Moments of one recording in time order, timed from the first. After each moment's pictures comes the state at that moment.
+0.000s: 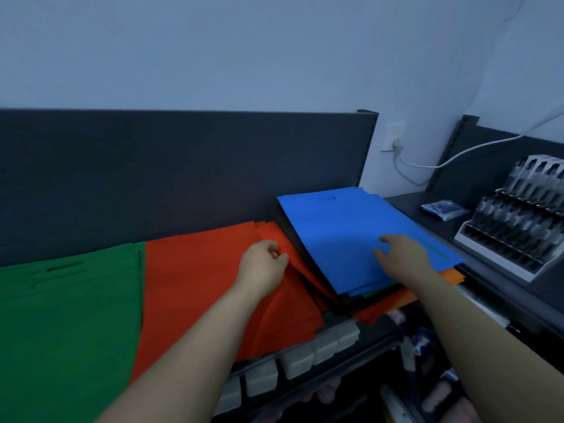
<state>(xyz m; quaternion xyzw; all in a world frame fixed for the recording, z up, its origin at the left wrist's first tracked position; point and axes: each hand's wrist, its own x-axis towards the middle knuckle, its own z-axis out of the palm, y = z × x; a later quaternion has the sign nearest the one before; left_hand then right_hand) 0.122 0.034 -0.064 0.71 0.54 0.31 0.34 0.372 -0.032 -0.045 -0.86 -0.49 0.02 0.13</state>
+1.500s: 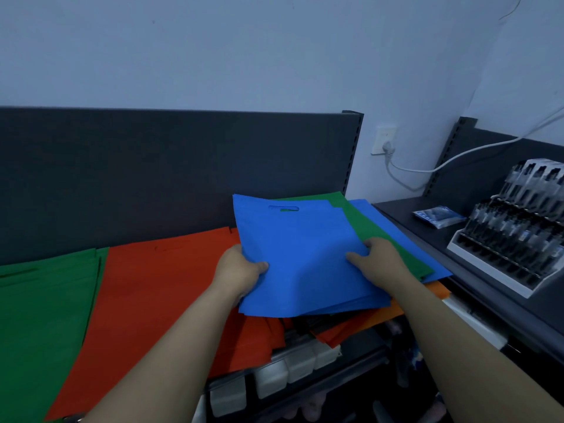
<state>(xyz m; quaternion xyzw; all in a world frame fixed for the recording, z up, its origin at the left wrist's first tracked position) 0.164 0.050 -0.073 0.59 0.56 0.36 0.46 0.404 -0.015 -0.049 -0.81 -0.49 0.15 0.29</state>
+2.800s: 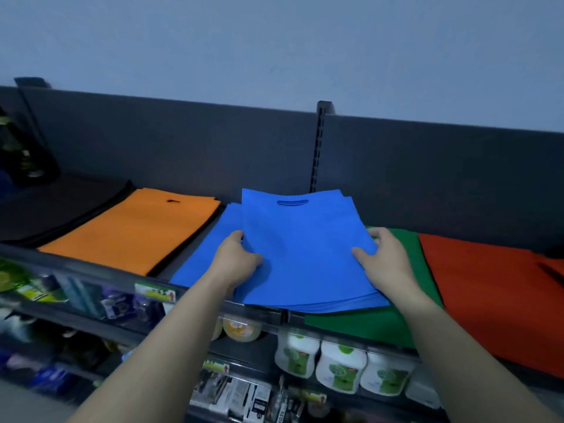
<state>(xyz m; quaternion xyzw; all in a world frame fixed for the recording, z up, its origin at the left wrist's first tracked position) -0.384 -0.097 -0.051 0.43 0.72 0.42 0.35 -0.142 -0.020 -0.056 -0.59 -0.67 0.27 0.36</state>
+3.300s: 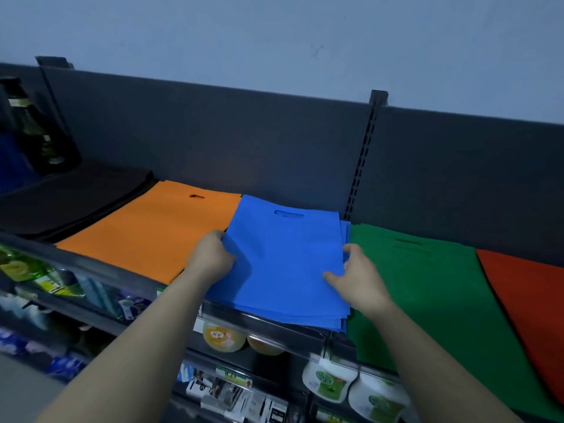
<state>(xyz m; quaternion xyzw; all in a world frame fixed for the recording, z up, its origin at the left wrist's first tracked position) -0.510 -0.057 -0.095 0.43 0.83 0.29 0.21 -0.257 0.001 -0.095 -0.58 -0.74 0.28 0.18</state>
